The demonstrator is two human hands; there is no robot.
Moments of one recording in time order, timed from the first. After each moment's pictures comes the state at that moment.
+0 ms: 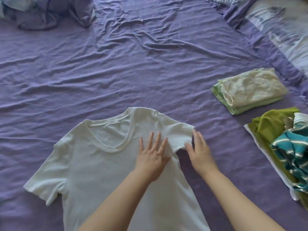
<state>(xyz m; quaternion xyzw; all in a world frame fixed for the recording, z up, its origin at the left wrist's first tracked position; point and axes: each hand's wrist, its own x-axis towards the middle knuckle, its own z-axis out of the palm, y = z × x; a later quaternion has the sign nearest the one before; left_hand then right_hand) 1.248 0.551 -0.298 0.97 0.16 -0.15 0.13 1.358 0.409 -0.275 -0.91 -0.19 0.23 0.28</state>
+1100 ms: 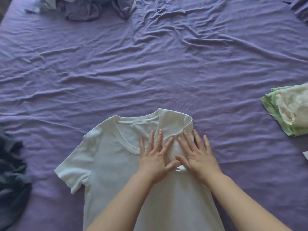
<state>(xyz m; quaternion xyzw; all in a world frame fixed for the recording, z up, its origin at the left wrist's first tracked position) 1.224 0.607 -0.318 0.93 0.29 -0.16 0.13 1.358 0.492 -0.320 -0.83 -0.52 0.18 -0.03</state>
